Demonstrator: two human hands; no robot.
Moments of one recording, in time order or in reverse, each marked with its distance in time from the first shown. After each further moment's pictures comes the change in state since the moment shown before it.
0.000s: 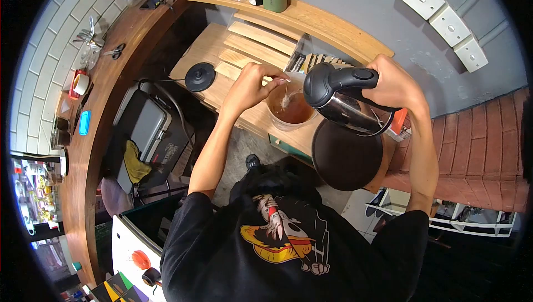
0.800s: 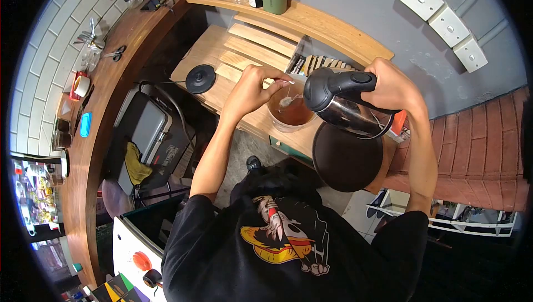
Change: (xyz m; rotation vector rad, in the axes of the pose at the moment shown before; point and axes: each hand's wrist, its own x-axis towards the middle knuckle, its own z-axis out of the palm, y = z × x) left_hand -0.001 0.011 -0.002 -0.036 0.009 -0.031; right_hand 0.002 0.003 0.002 -0.019 -0.037 -0.017
